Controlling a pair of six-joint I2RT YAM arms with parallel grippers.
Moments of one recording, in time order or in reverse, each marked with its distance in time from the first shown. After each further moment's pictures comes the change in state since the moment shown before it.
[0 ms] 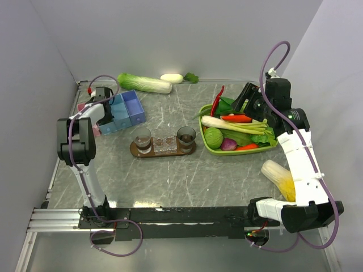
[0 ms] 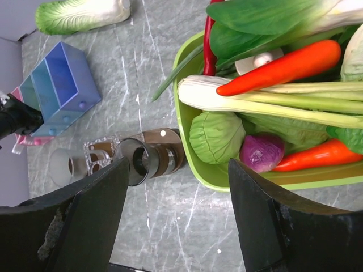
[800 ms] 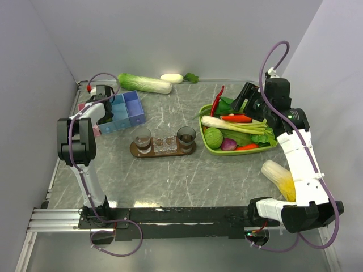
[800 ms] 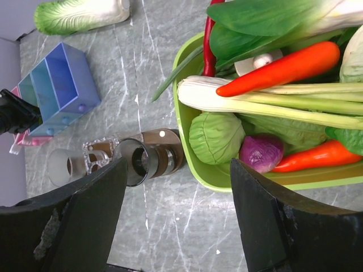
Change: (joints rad) left arm -0.010 -0.005 0.011 0.013 -0.054 0.001; right arm 0.012 0.000 0.003 0.000 0.015 -0.005
